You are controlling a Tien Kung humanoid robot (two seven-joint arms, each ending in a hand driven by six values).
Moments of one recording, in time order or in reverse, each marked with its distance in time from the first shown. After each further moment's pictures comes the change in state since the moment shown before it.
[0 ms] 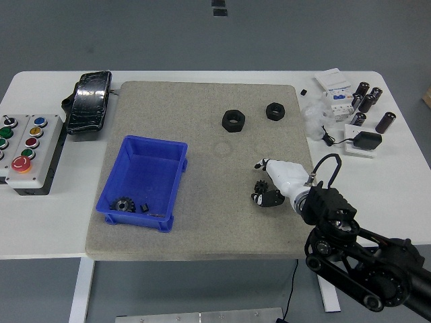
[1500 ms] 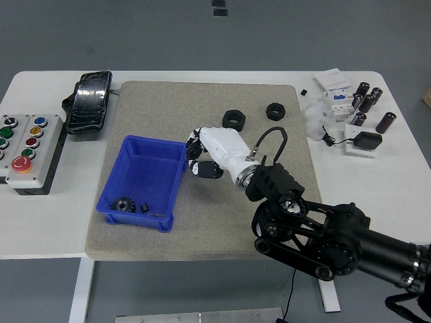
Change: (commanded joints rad) left arm -0.003 0.000 0.012 0.000 -0.005 0.001 0.008; right arm 0.333 0.190 -0.296 -0.137 0.137 -0.286 0.187
